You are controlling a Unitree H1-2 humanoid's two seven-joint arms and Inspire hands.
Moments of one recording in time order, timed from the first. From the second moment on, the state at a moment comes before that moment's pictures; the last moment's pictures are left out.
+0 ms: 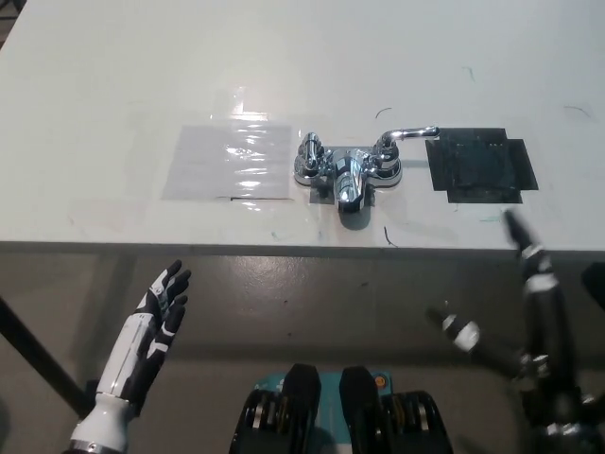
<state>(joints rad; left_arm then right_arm) -0.02 0.16 -0.02 -0.03 0.03 -0.19 -0.08 -0.09 -0.11 0.08 -0.12 -0.19 -0.38 -0.18</state>
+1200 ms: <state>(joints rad) -0.02 0.16 -0.05 -0.04 0.03 -0.20 -0.09 -1.12 -0.35 0.02 1.02 0.18 0.00 0.42</state>
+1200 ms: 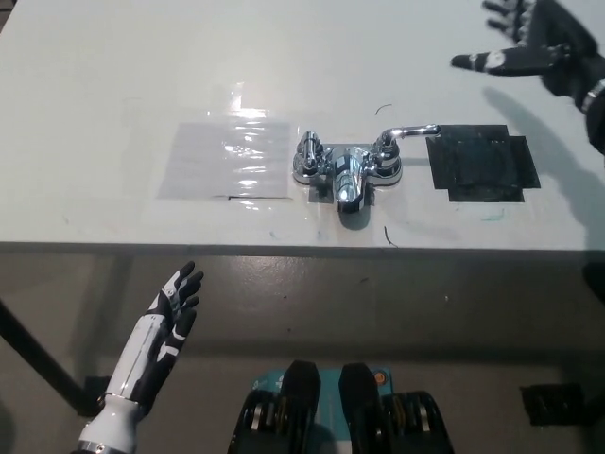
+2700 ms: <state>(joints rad) -0.03 0.16 -0.05 -0.04 0.07 -0.20 -0.10 -1.19 -0.24 0.16 1.38 -0.05 -0.11 0.40</state>
